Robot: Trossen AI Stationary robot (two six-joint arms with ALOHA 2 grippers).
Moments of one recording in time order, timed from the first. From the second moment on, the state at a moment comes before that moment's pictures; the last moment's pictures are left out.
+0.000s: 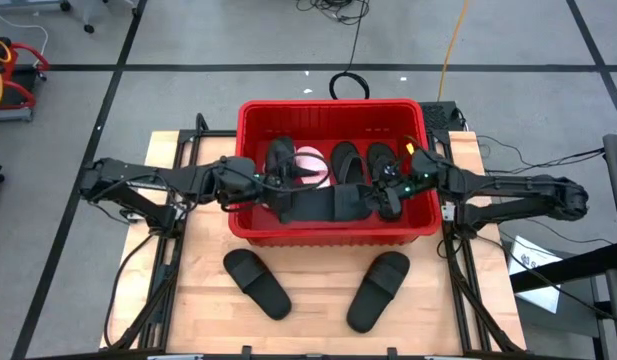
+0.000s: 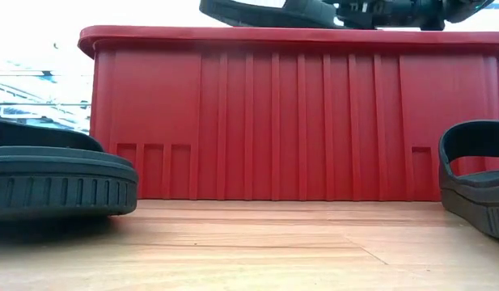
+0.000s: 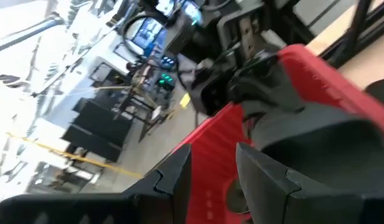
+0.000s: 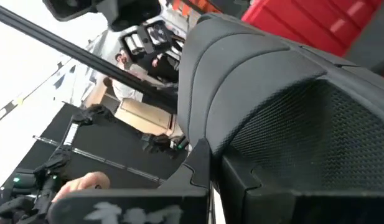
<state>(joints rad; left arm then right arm) -0.08 1.39 1.30 -0.06 -0.30 0.86 -0.22 0.99 0.64 0.21 -0.54 0.96</state>
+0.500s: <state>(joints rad) -0.05 1.47 1.31 -0.06 -0.16 0.72 -0.27 1.03 0.64 0.35 -0.63 0.95</state>
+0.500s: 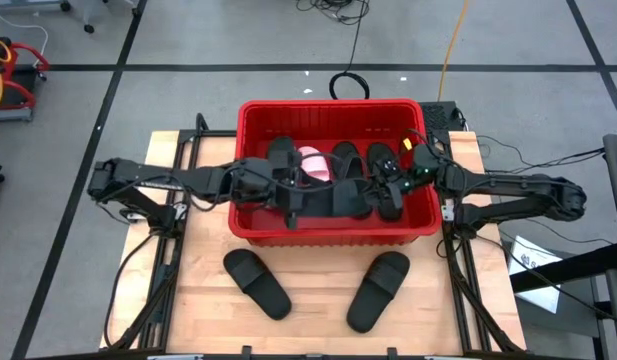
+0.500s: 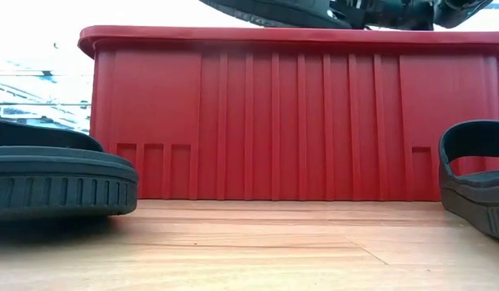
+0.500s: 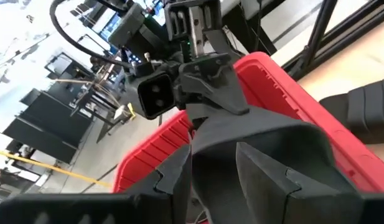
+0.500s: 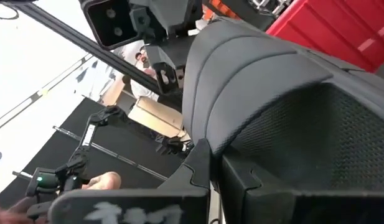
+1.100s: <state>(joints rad) 0.03 1.52 1.31 -0.09 -0.08 0.54 -0.27 1.07 0.64 0.36 -0.64 0.90</state>
